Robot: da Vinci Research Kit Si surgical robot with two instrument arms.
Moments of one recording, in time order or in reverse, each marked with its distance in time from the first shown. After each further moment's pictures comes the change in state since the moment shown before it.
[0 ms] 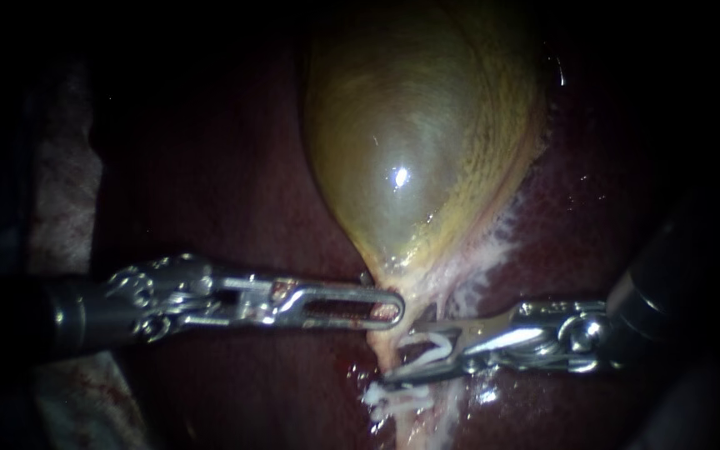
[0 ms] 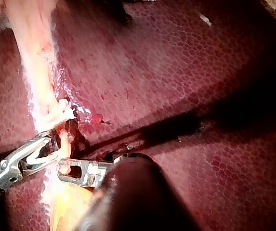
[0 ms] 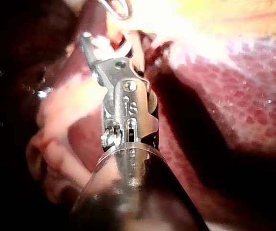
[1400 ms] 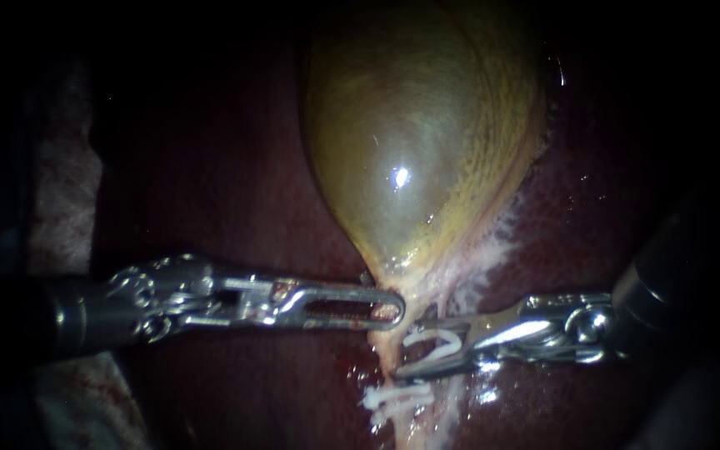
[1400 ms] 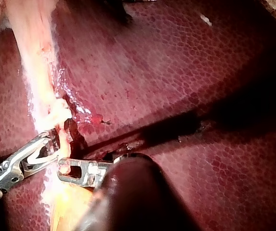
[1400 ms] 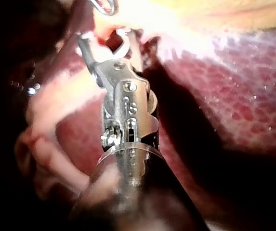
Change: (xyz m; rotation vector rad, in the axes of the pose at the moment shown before) right arm -0.001 0.002 -0.001 0.016 -0.008 -0.014; left arm 0.000 0.000 0.000 0.001 0.000 -0.001
